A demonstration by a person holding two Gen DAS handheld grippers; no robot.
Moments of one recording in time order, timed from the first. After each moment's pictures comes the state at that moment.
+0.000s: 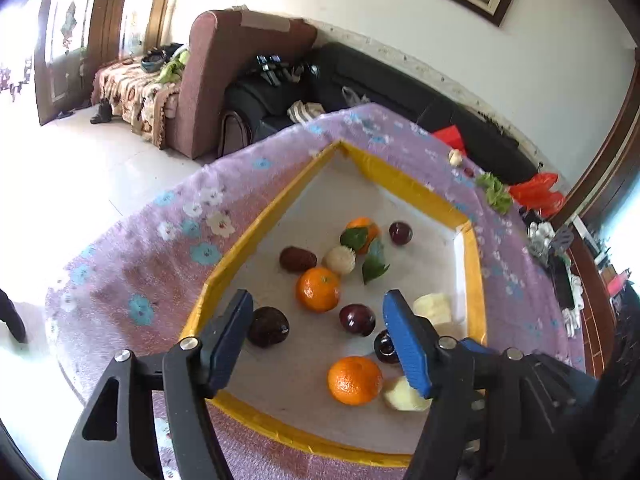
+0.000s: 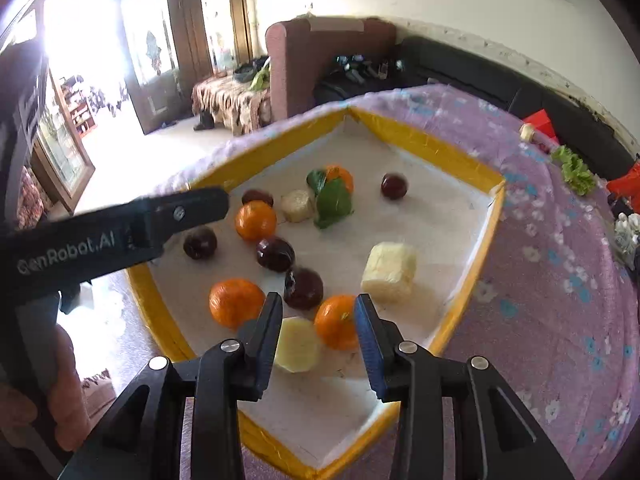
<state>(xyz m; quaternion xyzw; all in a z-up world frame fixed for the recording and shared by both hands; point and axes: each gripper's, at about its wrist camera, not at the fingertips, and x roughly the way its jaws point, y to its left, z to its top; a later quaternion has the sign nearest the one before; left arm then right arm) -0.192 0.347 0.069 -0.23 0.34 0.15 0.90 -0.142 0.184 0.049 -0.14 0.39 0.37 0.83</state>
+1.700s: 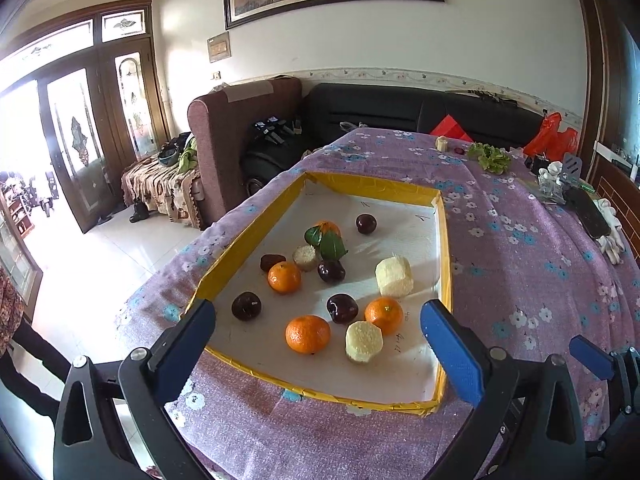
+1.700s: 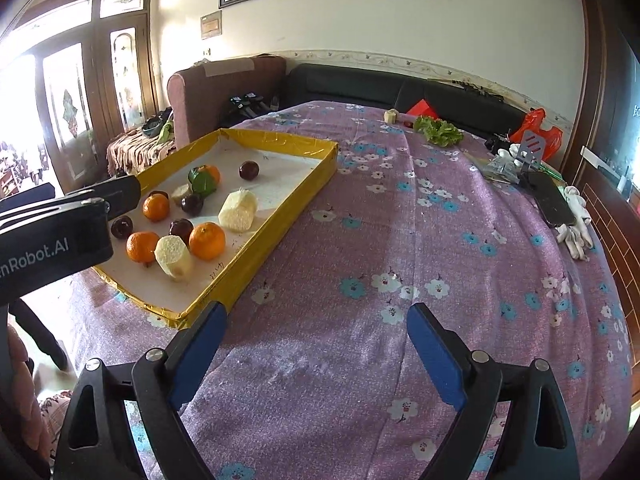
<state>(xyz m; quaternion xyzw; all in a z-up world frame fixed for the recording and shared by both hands) -0.217 0.224 0.095 -0.04 0.31 0.21 0.92 -0.194 0.063 0.040 -0.08 0.35 0.20 0.91</state>
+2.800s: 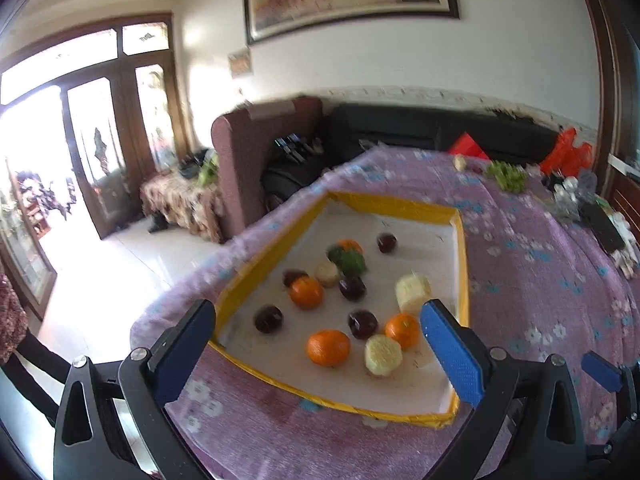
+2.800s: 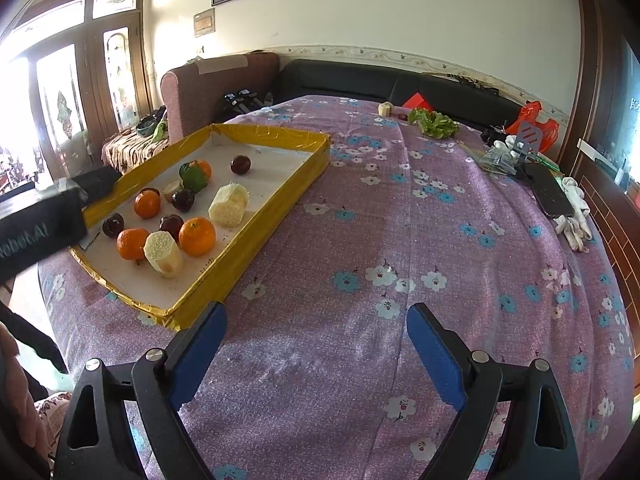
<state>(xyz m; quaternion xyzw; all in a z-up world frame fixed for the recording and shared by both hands) -0.233 0.220 0.102 -0.02 0.25 0.27 0.93 -0.194 0.059 0.037 -0.08 0.36 0.20 0.91</state>
